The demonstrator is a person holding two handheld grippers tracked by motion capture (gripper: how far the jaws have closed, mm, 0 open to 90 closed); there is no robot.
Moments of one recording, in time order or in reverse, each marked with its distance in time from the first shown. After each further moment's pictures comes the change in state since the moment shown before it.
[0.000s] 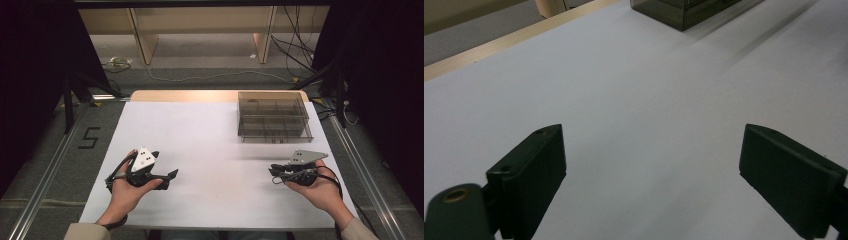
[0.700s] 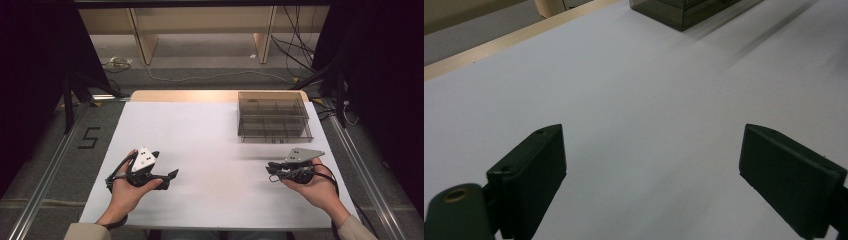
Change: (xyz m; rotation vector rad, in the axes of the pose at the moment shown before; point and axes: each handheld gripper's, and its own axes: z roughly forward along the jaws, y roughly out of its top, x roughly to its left) left arm 0.000 0.000 0.000 0.000 -0.001 0.000; right arm 0.001 0.008 0.005 -0.012 0.002 -0.008
